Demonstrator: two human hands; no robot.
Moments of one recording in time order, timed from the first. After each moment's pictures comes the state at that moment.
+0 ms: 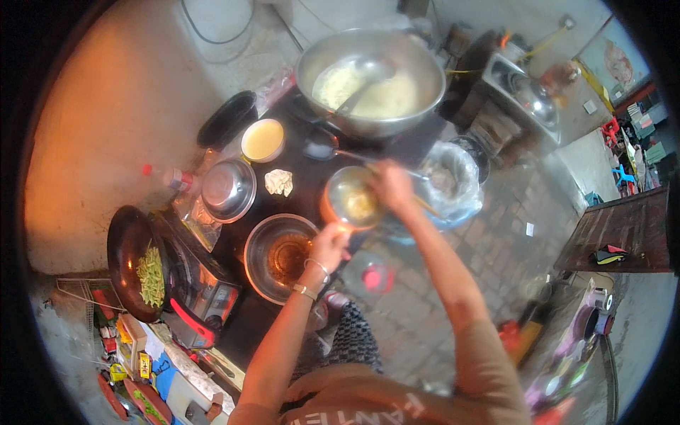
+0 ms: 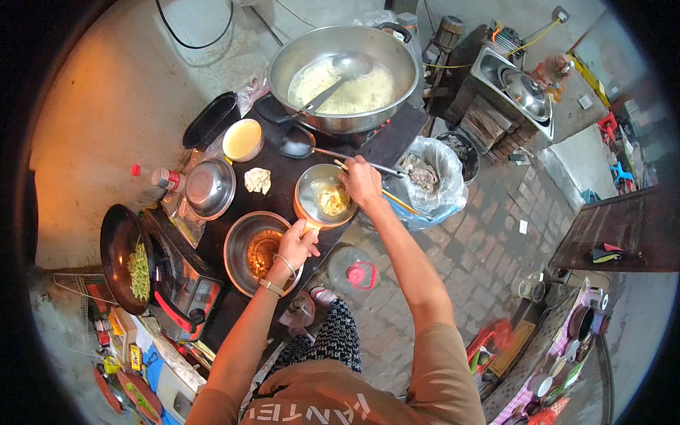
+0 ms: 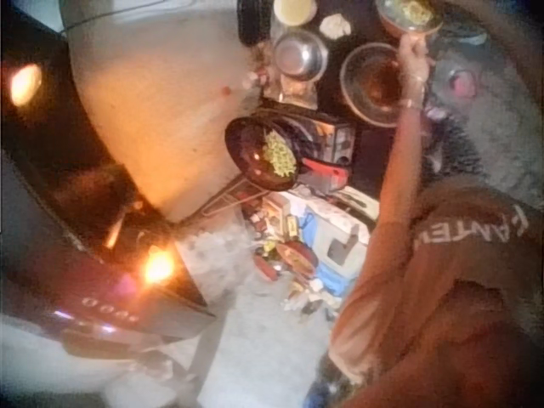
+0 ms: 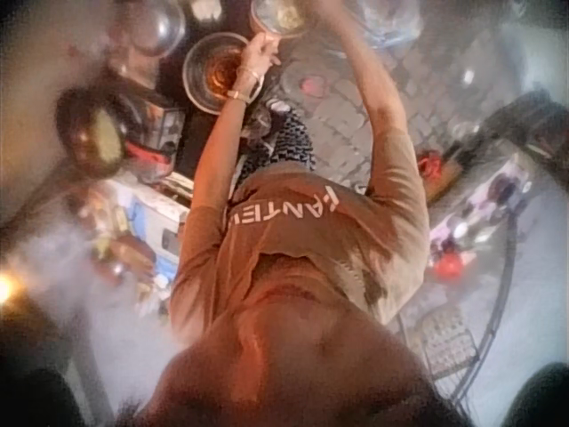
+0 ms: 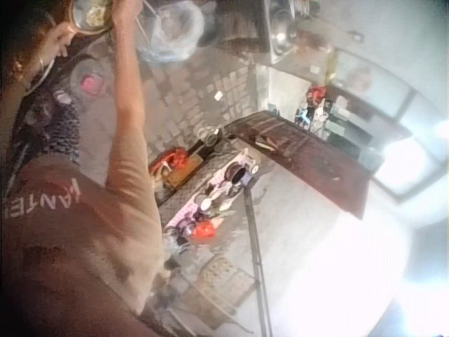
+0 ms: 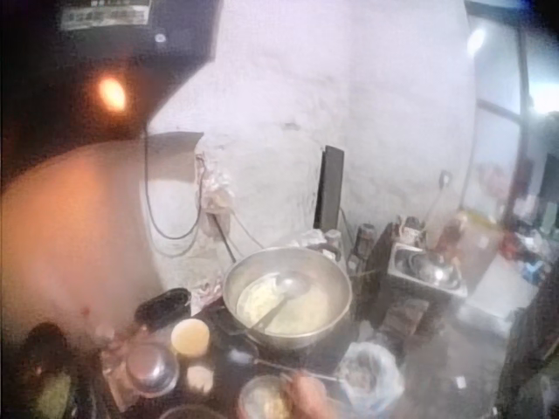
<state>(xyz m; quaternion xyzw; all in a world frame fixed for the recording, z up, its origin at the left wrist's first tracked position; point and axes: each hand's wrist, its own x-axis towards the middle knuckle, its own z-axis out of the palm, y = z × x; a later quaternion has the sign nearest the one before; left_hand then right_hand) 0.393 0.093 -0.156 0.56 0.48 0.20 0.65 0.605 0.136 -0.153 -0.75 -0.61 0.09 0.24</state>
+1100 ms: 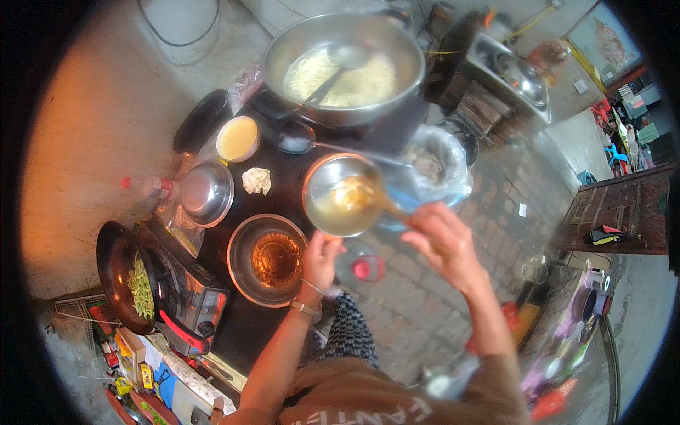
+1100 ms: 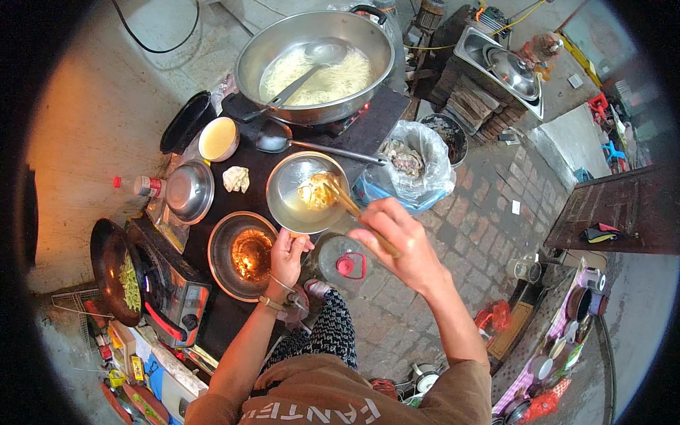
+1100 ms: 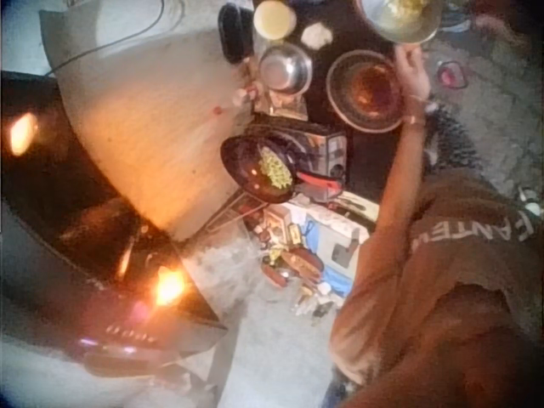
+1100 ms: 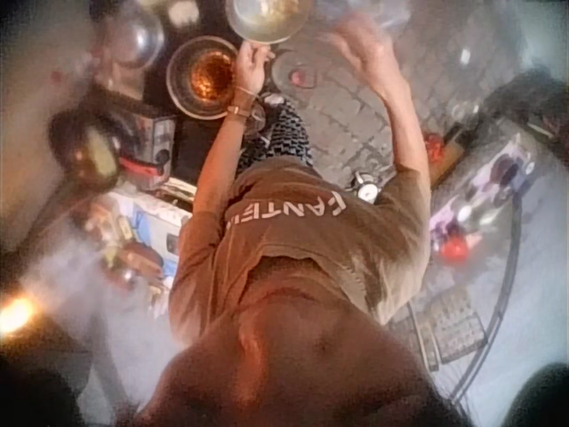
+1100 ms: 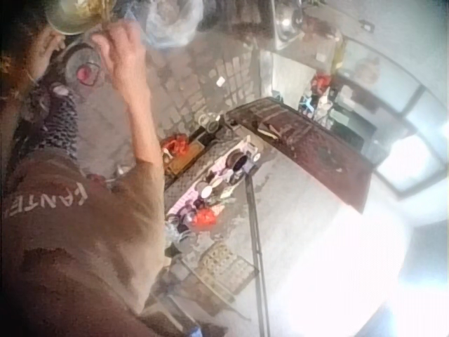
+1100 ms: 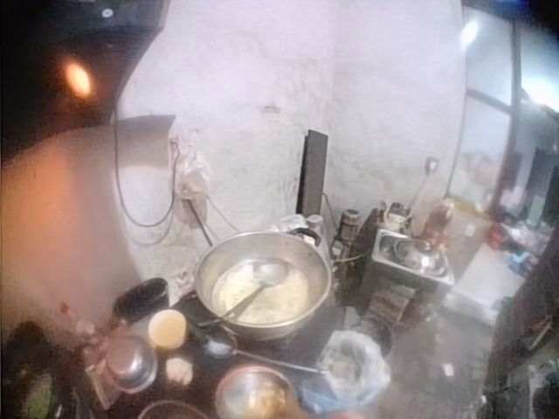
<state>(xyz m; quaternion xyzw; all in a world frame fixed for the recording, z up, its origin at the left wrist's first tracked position) 0.411 0.057 -0.157 0.54 0.41 0.34 0.65 0.620 -0.010 -0.006 -0.61 -0.67 0.15 0.40</state>
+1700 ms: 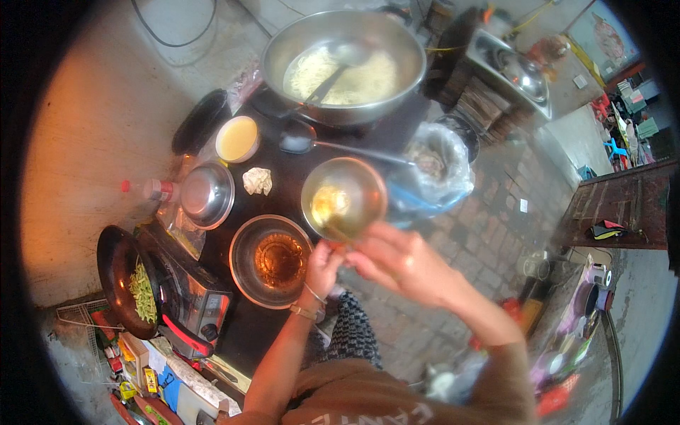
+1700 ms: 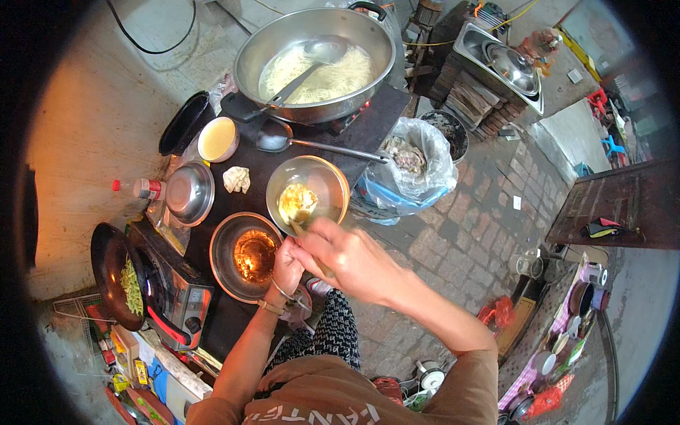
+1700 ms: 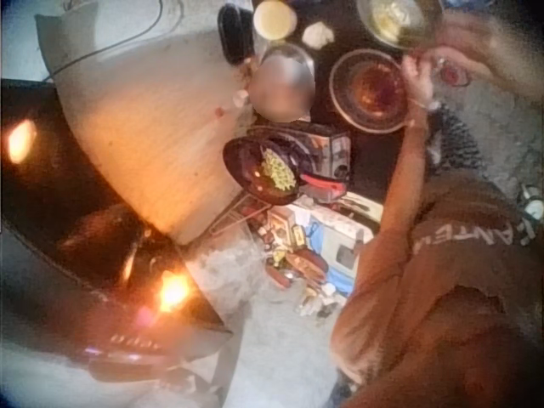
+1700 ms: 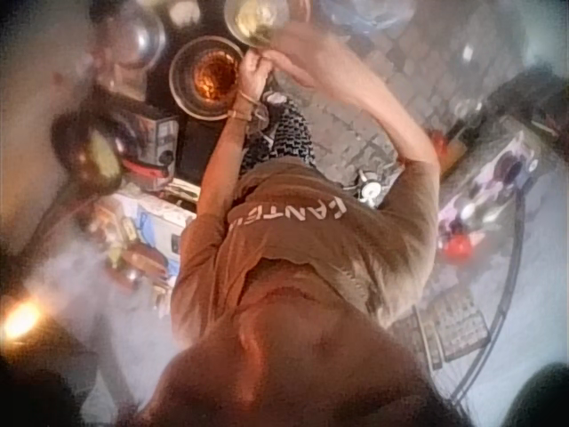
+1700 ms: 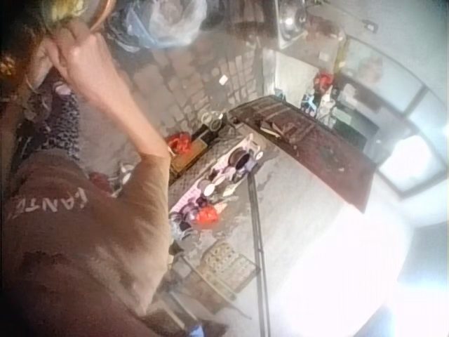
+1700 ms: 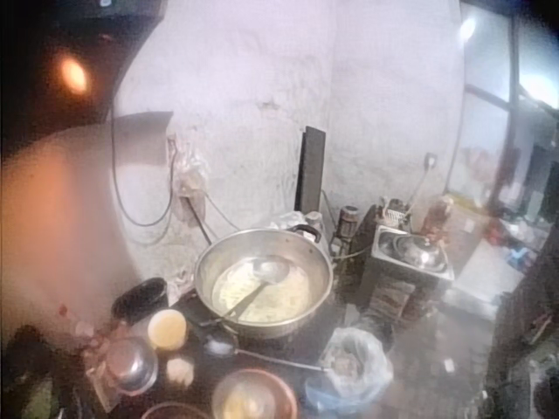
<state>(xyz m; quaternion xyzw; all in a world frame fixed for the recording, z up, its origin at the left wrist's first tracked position) 0.404 0.047 -0.157 0.47 0.37 0.37 0.71 0.566 0.017 -0.002 -0.54 -0.72 0.22 0.39</state>
